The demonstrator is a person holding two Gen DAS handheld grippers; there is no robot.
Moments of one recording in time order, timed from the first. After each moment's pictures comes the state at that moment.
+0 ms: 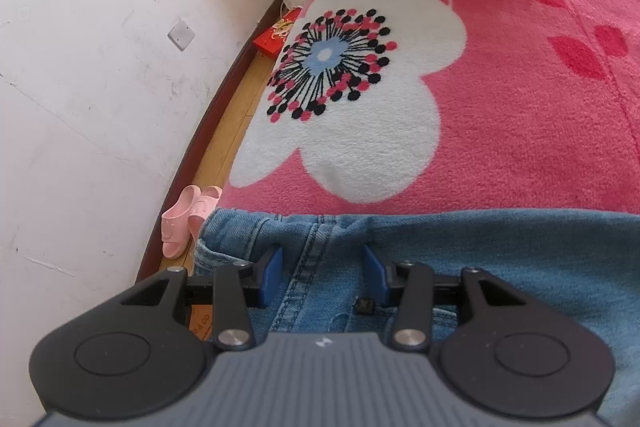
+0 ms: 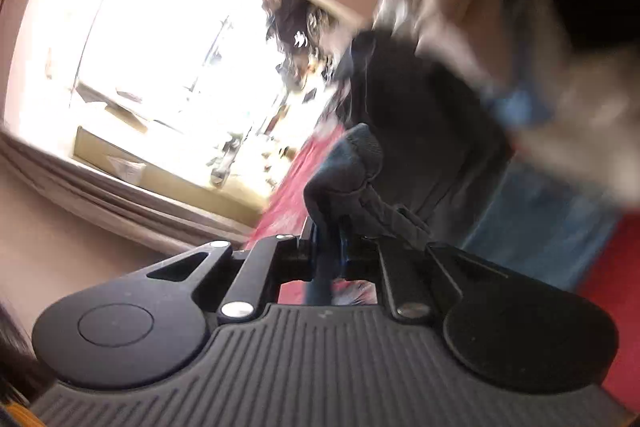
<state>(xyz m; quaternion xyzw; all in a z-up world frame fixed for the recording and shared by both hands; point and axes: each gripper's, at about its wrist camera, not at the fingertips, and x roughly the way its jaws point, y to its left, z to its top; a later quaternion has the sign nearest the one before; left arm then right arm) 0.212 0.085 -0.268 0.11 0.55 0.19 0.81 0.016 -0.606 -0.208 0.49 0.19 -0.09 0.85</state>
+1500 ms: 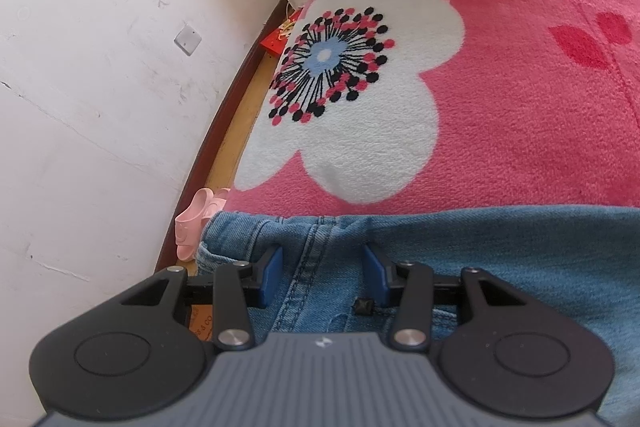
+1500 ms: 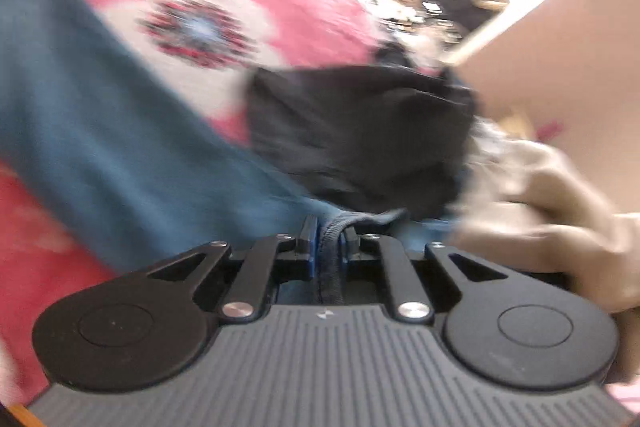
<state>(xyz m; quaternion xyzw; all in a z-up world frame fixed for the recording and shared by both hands) 0.215 0.076 -0.270 0.13 0.55 0.21 0.80 0.062 -0.489 -0.236 -0.35 0.40 -0.06 0.85</state>
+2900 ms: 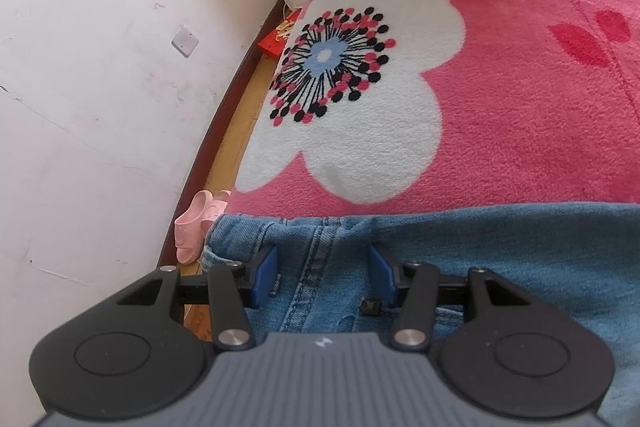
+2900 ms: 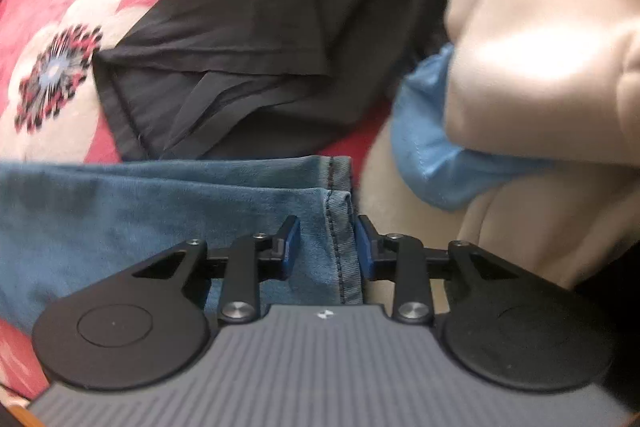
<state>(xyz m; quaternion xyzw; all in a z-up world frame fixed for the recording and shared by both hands) 0.216 0.080 -0.269 0.13 0.55 0.20 0.80 0.127 -0.629 -0.256 0.00 0.58 -0.06 0.81</state>
